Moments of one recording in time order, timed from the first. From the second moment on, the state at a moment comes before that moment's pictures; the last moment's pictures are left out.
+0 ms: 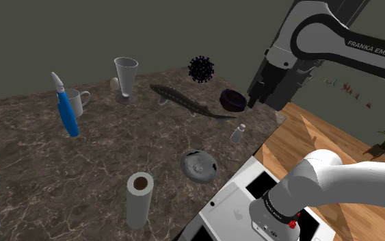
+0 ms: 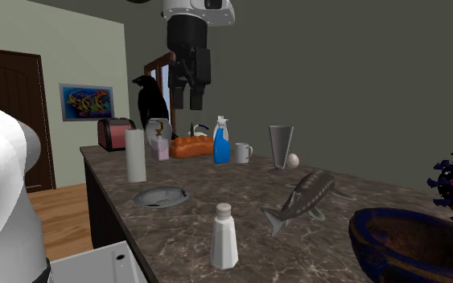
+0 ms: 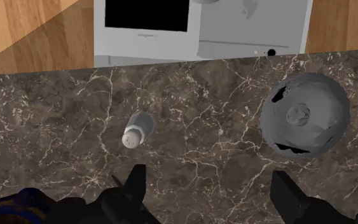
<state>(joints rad) 0.00 -0.80 -0.06 -2.44 -0.01 1.61 -0.07</state>
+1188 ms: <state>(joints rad) -0.06 -0.61 -0.32 -2.73 -0.09 2.16 -0.33</state>
